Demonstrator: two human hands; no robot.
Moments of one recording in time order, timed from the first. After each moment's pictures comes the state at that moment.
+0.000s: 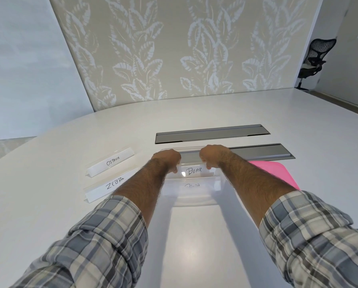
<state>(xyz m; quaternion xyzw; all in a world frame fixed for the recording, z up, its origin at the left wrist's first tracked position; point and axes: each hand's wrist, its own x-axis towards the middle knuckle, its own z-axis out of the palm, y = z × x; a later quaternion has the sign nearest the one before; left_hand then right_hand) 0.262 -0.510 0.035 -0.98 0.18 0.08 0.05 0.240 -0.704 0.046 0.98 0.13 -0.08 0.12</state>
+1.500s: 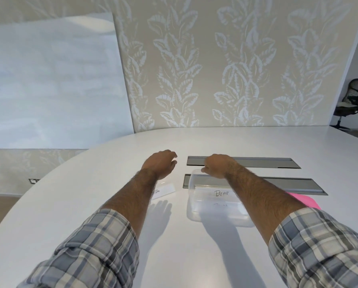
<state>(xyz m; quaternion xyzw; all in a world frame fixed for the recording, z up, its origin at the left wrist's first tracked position) 0.197 -0.376 0.117 -0.98 0.13 -0.13 -0.05 0.205 -0.614 0.119 0.98 0.17 0.02 0.05</state>
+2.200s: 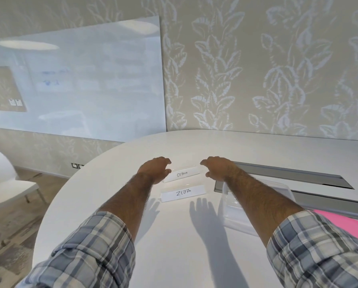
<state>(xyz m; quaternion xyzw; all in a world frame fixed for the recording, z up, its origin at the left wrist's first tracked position) 0.163 -0.250 0.103 -1.00 0.00 -0.06 -0.06 0.223 -0.501 0.111 0.96 0.27 0.05 0.05</state>
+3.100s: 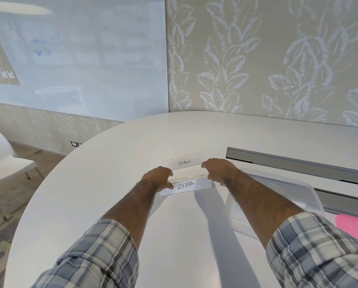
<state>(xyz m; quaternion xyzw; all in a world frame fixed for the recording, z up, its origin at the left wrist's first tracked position) 0.227 -0.237 0.001 -0.99 -0.05 0.06 -0.12 0.304 -0.474 0.032 0.95 0.29 -0.03 0.09</state>
